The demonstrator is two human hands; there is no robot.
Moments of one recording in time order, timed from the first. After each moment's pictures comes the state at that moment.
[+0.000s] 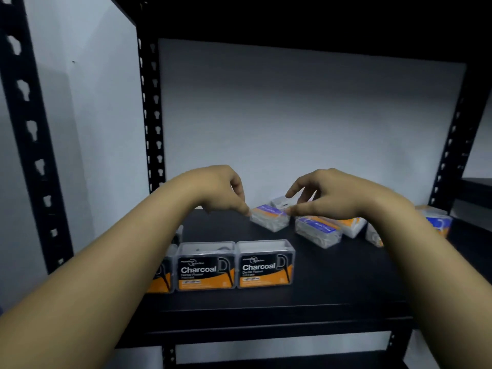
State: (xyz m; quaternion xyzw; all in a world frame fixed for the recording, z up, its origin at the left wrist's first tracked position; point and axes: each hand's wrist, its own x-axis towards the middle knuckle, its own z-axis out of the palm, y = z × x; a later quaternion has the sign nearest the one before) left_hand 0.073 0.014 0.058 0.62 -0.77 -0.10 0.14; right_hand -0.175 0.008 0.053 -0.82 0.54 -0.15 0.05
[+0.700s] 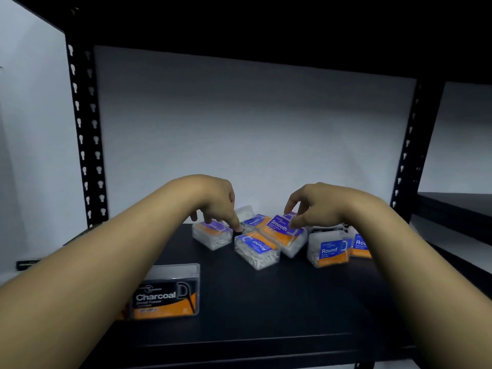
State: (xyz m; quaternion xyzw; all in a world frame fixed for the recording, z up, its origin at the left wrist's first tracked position) left_hand -0.062 -0.030 0.076 0.65 -0.75 -0.09 0.03; right_hand -0.296 -0.045 0.067 -0.80 0.60 -0.05 0.02
